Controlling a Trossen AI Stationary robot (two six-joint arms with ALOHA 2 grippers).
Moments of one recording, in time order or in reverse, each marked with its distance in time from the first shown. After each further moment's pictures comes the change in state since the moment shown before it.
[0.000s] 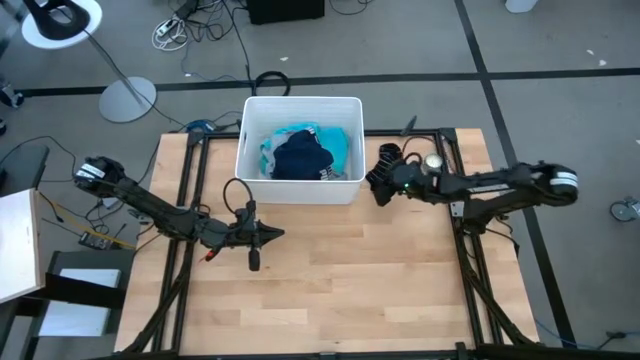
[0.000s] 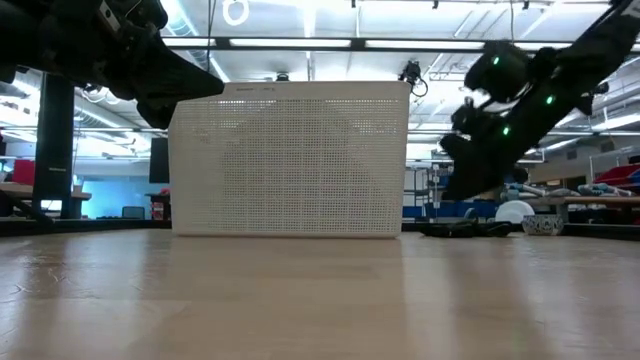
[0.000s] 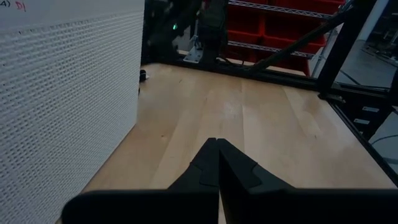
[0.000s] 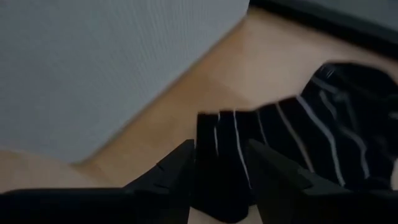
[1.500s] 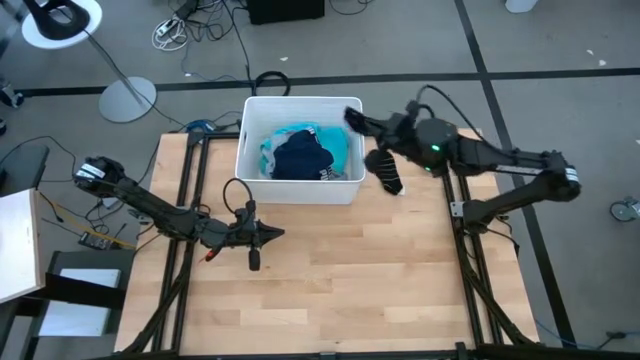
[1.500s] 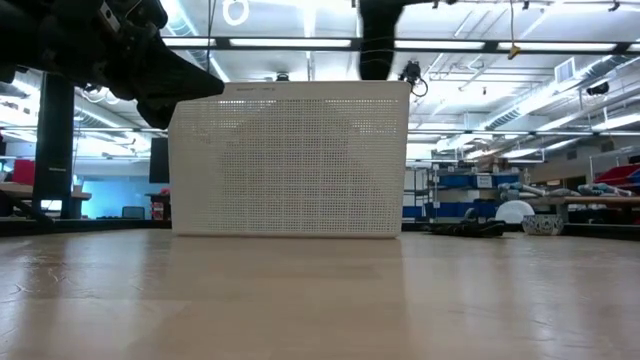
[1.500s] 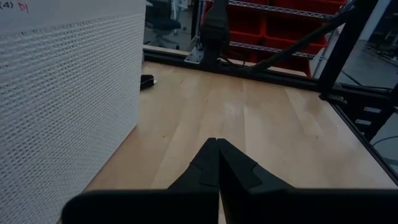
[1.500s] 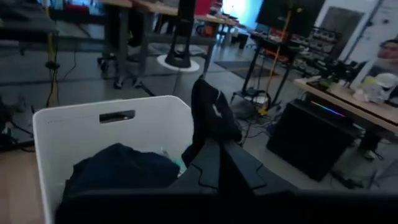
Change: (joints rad) left arm 0.000 0.000 0.000 0.000 -0.006 0.000; right arm 0.183 -0.021 0.845 -0.299 0.198 -0.573
